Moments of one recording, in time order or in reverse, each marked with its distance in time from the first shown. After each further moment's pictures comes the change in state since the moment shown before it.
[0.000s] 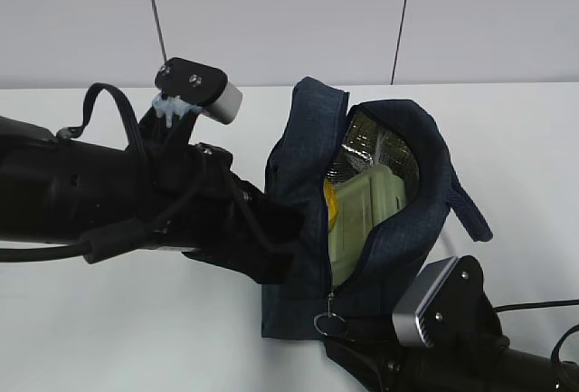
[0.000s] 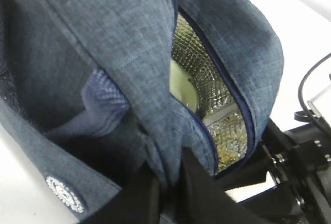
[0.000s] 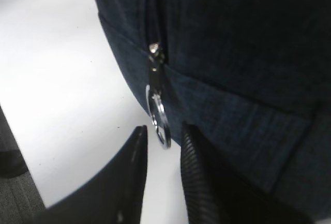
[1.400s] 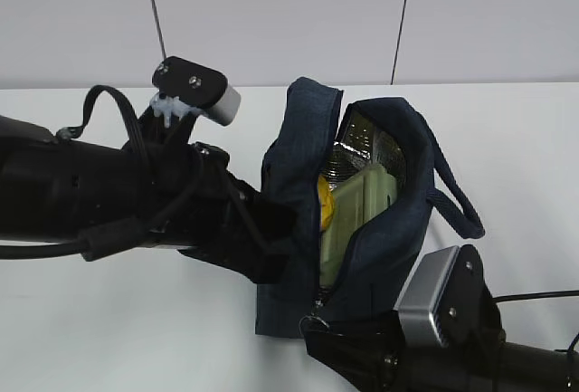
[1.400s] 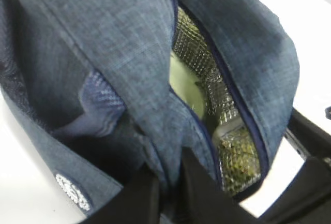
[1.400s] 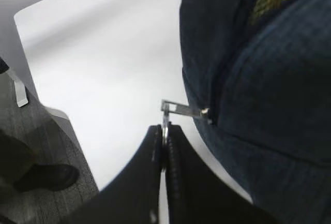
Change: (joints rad) left arm 0.000 0.000 0.000 0.029 -0.041 0.000; right arm 0.000 -0.107 -0.010 -0.160 -0.001 0.104
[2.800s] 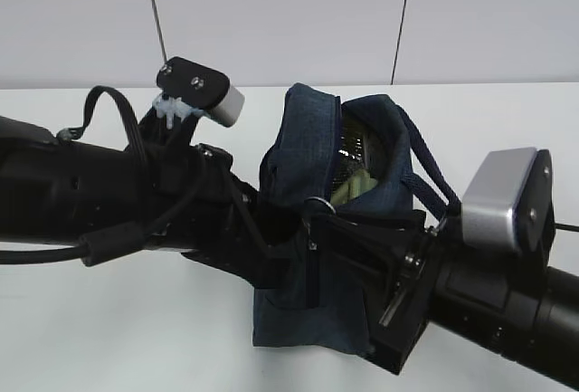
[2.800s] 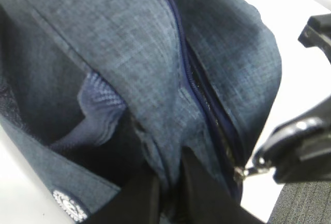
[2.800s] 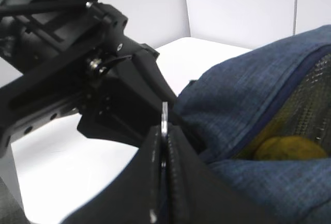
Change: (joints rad) left arm -0.002 0.000 0.001 0.003 0.014 0.002; right arm 0.000 -0.288 -0.052 0.107 0.056 0.043
